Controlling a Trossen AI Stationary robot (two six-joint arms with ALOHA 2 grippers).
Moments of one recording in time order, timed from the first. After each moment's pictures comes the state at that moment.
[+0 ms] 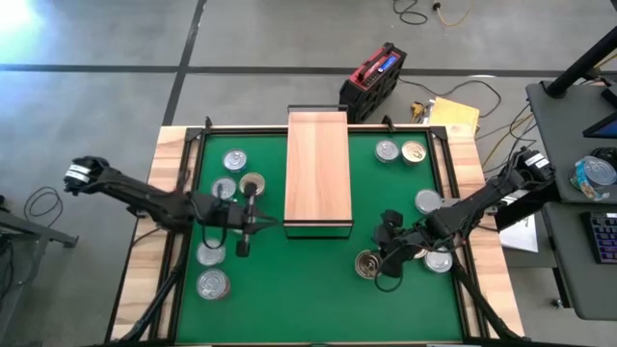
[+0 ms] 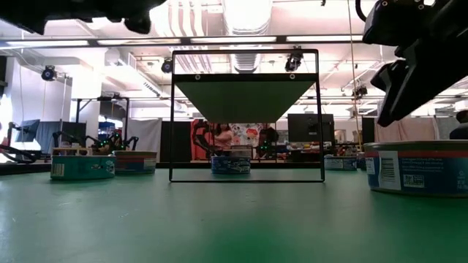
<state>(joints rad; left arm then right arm) -0.26 1.00 0.42 0.62 -0.16 0.24 0.48 1.29 0.70 -0.42 0.27 0.58</state>
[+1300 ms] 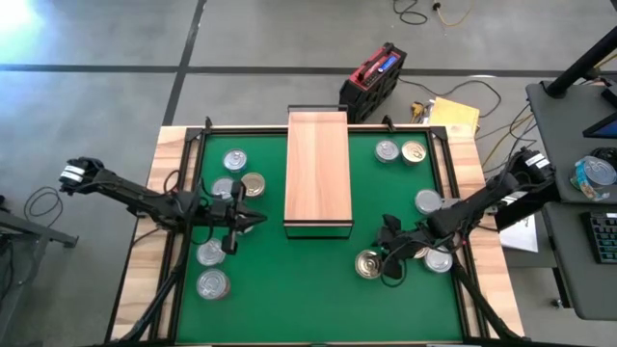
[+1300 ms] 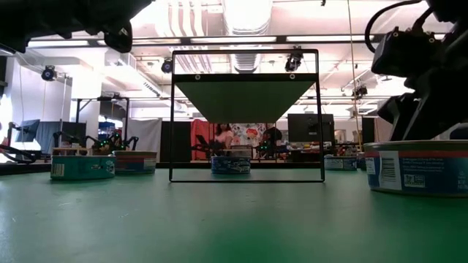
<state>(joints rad) -0.26 0.88 0.25 0.77 -0.19 0.04 0.46 1.29 0.48 -0.08 0.21 0.59</state>
